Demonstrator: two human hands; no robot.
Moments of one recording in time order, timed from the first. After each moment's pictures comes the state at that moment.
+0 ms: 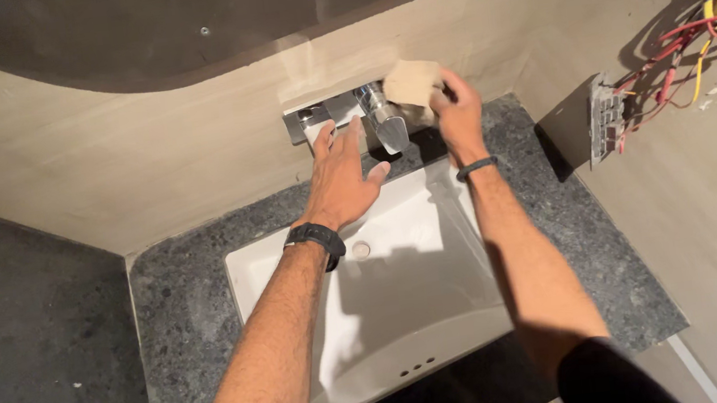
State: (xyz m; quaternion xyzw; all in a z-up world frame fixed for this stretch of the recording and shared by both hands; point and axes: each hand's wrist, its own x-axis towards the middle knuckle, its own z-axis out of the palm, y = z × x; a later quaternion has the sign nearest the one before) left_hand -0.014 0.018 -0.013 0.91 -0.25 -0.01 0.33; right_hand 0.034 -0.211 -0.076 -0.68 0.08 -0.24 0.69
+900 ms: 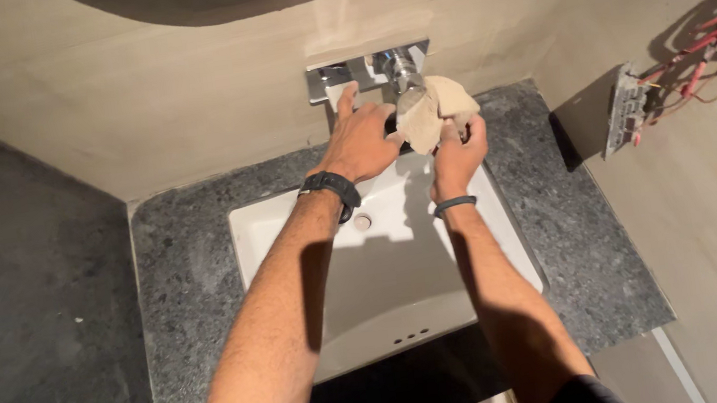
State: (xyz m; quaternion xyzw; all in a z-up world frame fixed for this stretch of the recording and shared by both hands) left_hand 0.000 0.026 -0.033 0.92 -0.27 -0.05 0.29; right_hand -0.031 -0.144 -0.146 -0.58 0.21 -0.35 0.70
